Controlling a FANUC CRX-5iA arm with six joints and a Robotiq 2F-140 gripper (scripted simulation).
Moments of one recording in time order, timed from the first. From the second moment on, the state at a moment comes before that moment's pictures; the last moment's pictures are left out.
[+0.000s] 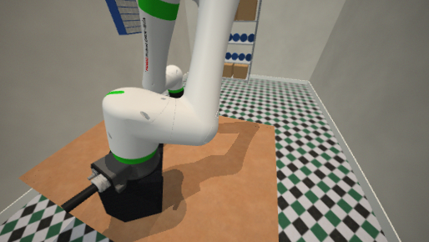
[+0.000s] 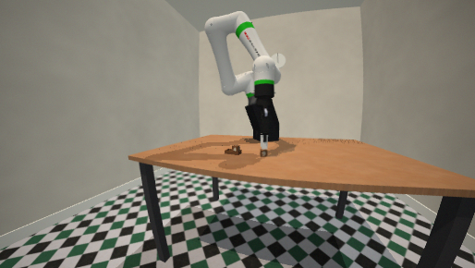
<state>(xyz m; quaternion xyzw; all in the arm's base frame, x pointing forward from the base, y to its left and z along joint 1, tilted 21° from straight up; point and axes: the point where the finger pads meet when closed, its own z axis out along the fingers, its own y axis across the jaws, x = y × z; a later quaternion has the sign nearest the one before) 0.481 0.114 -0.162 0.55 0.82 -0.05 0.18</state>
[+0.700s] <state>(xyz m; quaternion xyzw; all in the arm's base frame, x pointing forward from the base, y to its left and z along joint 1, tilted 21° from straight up) 0.481 0.114 -0.162 0.55 0.82 -0.05 0.18</state>
